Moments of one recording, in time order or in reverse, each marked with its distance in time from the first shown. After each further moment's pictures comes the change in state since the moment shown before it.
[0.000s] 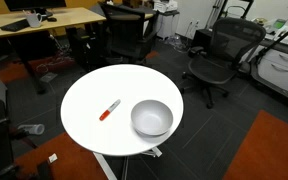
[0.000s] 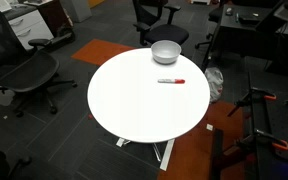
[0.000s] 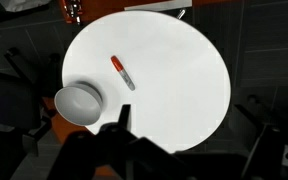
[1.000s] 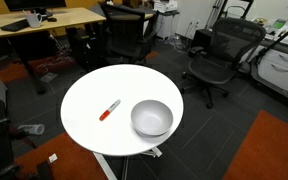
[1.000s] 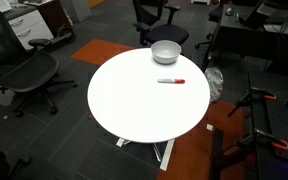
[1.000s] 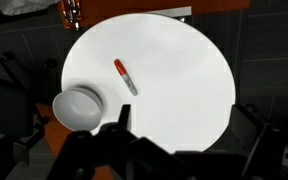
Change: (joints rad) arm 0.009 0.037 -0.096 0.002 -0.003 0.000 -0.102
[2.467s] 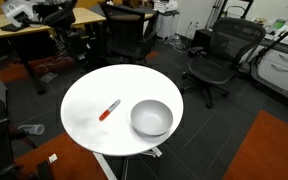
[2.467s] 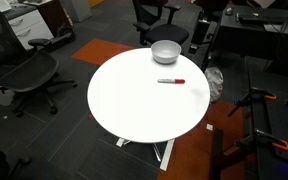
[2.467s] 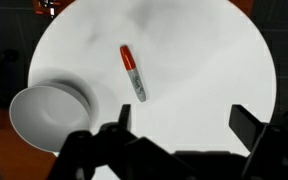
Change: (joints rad) arm -0.015 0.378 -0.306 -0.044 0.017 0.409 -0.413
